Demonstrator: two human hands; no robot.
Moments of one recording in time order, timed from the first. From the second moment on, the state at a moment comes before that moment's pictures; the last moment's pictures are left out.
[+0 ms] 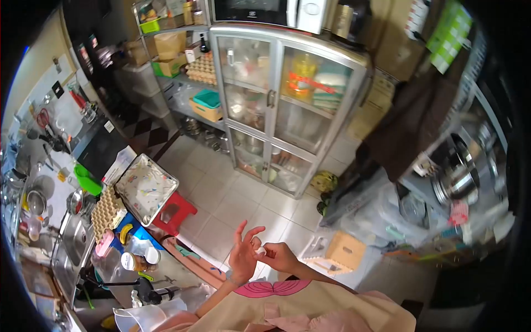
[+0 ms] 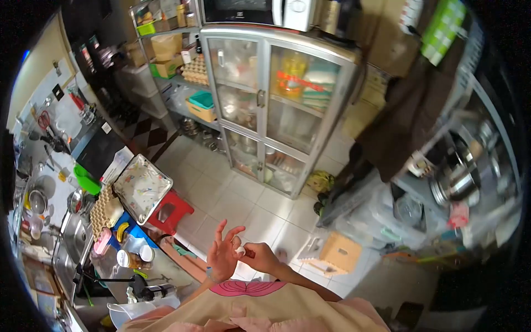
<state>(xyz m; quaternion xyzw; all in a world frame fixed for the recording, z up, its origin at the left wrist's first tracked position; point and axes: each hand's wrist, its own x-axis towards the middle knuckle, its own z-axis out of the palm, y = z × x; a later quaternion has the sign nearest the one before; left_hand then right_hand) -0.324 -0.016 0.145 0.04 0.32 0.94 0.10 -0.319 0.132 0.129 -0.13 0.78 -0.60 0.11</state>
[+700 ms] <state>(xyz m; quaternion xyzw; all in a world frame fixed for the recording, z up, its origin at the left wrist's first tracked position) -0.674 -0.131 0.168 -0.17 0.23 0.94 -0.19 -0.805 -0.027 0.159 -0.59 0.66 -0.28 0.37</state>
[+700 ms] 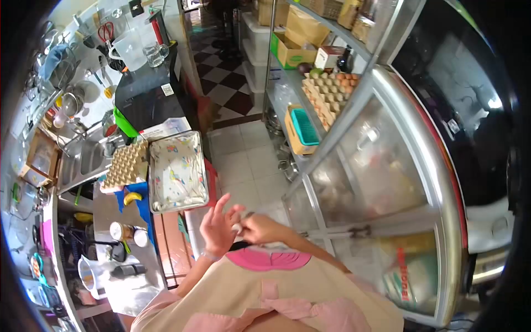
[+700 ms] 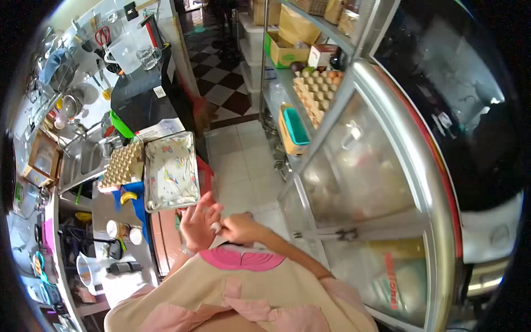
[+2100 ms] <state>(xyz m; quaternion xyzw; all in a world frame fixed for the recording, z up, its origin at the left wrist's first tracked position) -0.520 0.054 0.428 -0.68 0.64 -0.12 -0.34 -0.494 -0.106 0.200 -0.91 -0.27 0.26 0.20</state>
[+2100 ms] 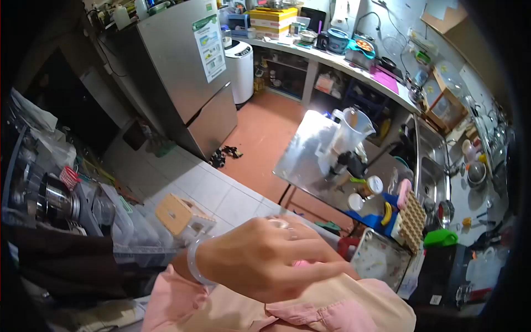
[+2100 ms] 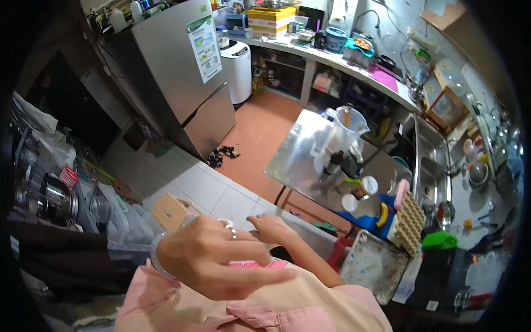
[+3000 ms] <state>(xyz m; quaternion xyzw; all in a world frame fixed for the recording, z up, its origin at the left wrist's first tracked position) -0.215 0.378 0.231 -0.70 -0.20 -0.20 -0.66 0.270 0.420 0.530 -0.84 -0.44 -0.30 0.14</state>
